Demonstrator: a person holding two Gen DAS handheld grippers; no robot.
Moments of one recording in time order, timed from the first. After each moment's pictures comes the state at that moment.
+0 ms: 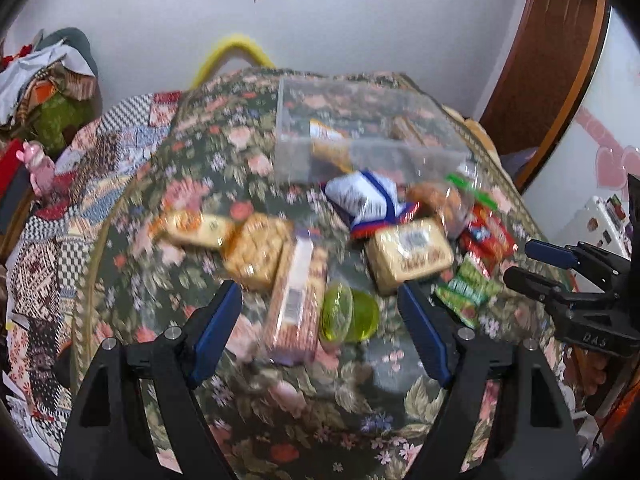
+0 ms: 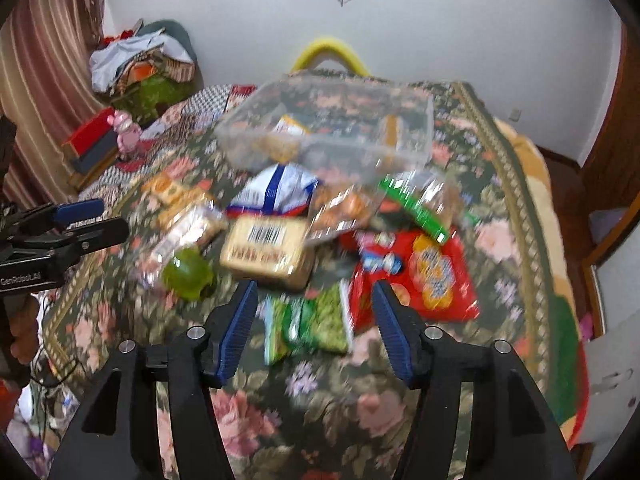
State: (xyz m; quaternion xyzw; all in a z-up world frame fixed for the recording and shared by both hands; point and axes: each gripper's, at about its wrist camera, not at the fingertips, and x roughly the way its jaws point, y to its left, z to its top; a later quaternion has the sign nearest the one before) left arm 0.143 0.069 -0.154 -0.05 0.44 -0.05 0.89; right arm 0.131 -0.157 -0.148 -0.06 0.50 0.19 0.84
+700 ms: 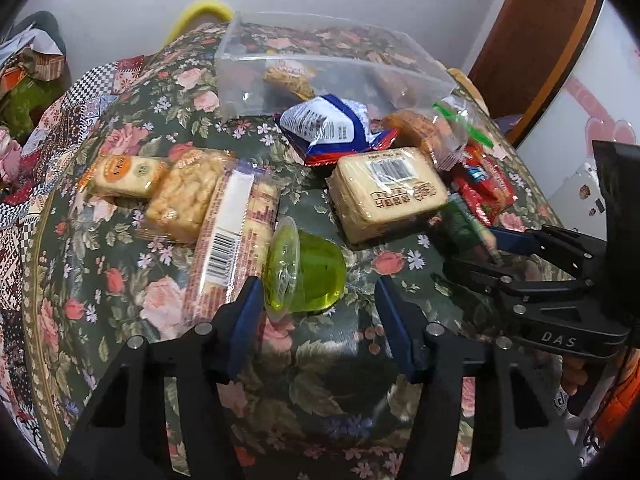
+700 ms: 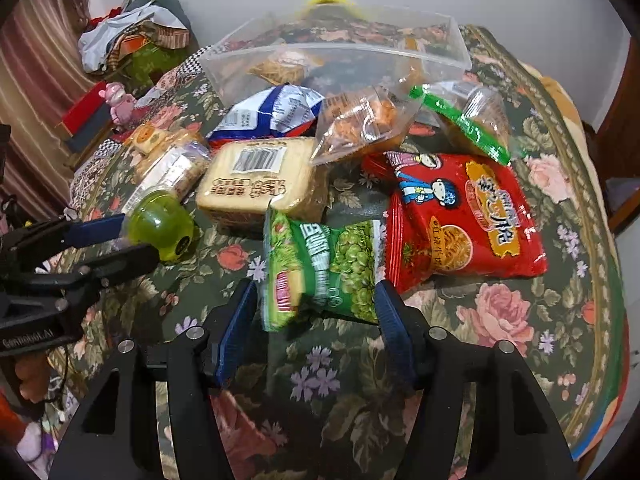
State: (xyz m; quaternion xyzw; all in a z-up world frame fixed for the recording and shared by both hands) left arm 0.156 0.037 -0.213 -0.05 0.49 -0.09 0.86; right arm 0.140 -0.153 -0.203 -0.03 0.56 0.19 0.81
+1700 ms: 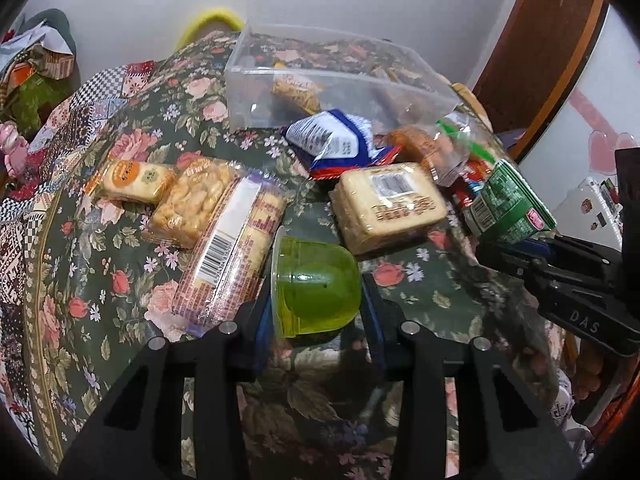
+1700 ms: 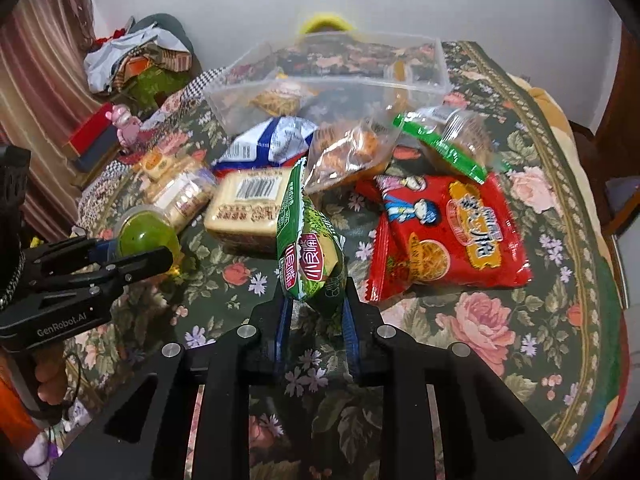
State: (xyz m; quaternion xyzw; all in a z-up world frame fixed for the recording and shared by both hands) left arm 0.147 0.037 -0.202 -0.06 0.47 -0.08 0.88; right arm 0.132 -0.167 -0.175 -0.01 0.52 0.20 0.83
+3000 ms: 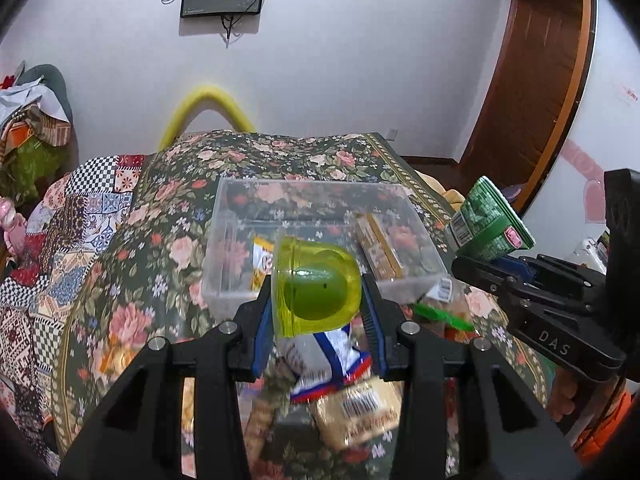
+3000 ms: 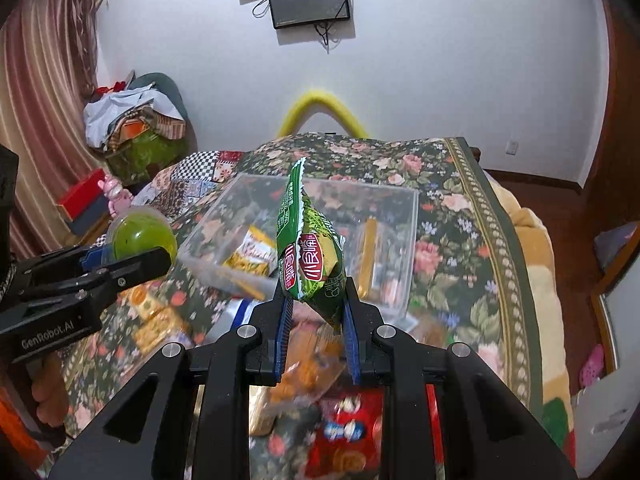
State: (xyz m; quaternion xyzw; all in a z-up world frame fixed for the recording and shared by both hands) left arm 0.257 0.024 -0.101 -0.05 0.36 -0.08 0.93; right arm 0.237 -0.167 -0.108 -0.02 0.41 0.19 0.89
